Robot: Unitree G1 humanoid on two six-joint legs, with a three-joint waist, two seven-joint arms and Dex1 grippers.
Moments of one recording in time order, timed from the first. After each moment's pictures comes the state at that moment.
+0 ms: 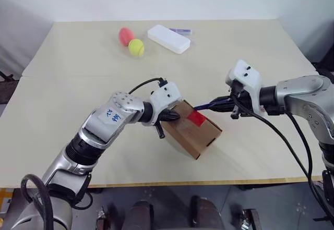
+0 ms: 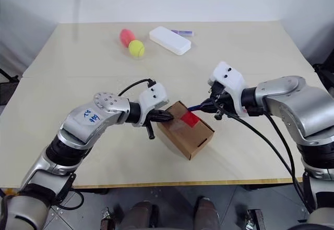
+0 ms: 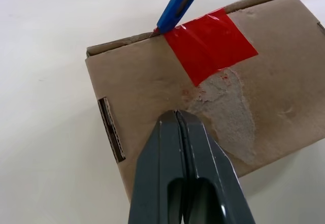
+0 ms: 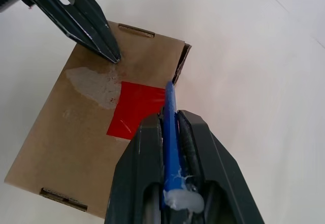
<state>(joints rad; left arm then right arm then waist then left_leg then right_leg) -0.87 0.53 -0.44 -0.27 -0.27 1.13 -0.70 -0.84 -0.92 0.16 -0.36 0.54 1.22 0.90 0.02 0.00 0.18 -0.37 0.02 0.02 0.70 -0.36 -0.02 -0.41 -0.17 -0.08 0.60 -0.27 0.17</state>
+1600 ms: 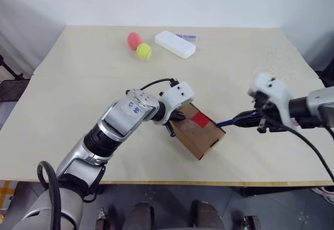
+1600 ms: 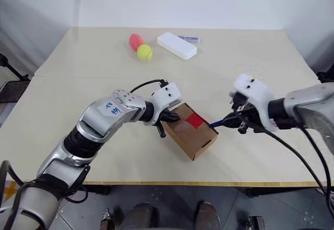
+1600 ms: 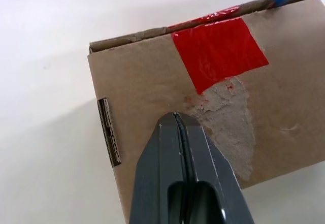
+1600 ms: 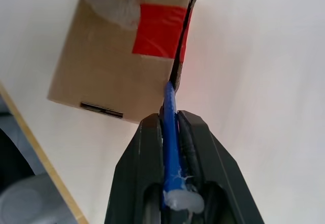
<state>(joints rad) -0.95 0.41 -0.49 -0.17 -0.24 1.24 -0.61 -0.70 -1.16 -0.05 -0.49 0.70 1.40 0.96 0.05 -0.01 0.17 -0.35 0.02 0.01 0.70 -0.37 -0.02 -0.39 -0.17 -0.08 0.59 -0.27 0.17</state>
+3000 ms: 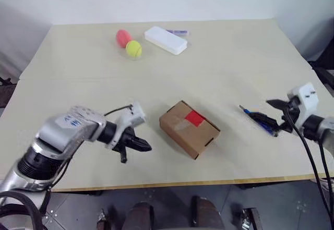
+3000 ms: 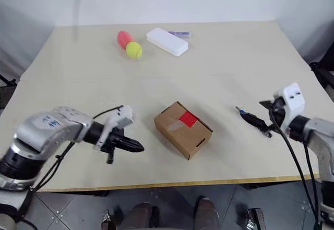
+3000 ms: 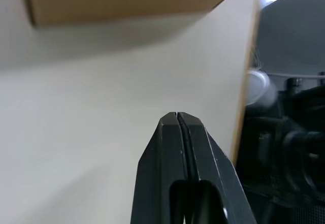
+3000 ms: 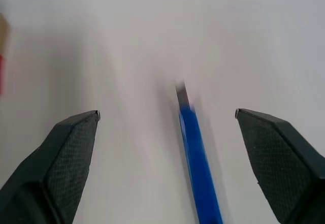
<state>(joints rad) -0.63 0.78 -0.32 -0.35 -0.50 1.28 -0.93 -0.33 -0.87 -0.29 -0.16 0.47 0.74 0.80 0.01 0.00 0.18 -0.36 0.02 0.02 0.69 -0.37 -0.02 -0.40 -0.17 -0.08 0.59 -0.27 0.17</state>
